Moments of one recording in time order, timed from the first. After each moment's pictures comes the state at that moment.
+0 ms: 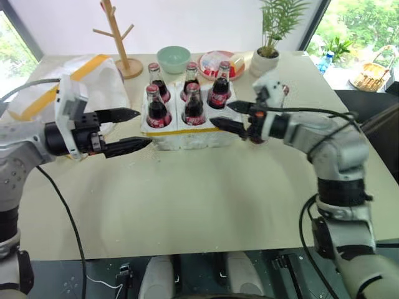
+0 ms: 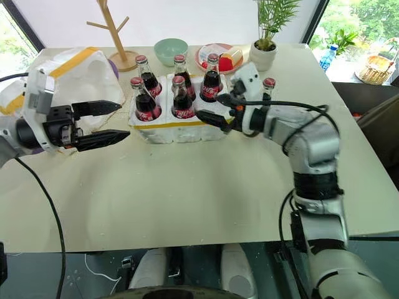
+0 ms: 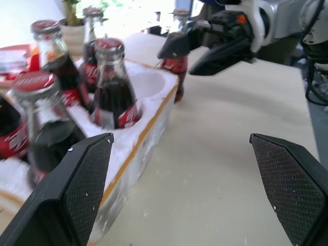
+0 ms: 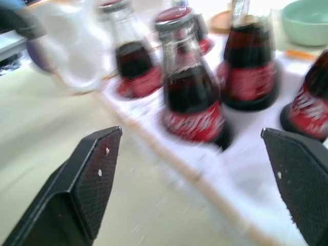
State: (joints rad) left arm -0.50 0.92 0.23 -0.23 -0.80 0.76 -1.07; right arm -0.68 -0.52 -0.11 -0.29 0.60 1.11 0.71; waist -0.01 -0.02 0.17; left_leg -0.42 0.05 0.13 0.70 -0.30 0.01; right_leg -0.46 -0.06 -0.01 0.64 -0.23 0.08
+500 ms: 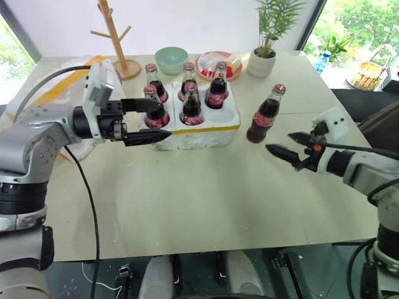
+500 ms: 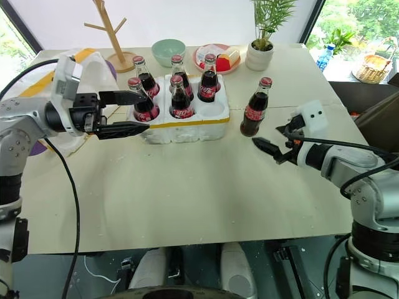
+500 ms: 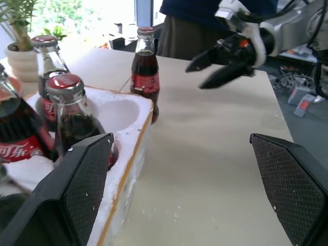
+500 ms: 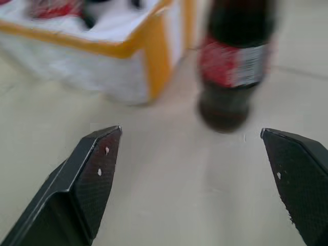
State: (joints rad) left arm -0.68 0.83 0.08 -0.10 -0.72 0.69 -1.17; right arm -0.36 -0.60 -0.36 -0.41 0.57 1.08 0.46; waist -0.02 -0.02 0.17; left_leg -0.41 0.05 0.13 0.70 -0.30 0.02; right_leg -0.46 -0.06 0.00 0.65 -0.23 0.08
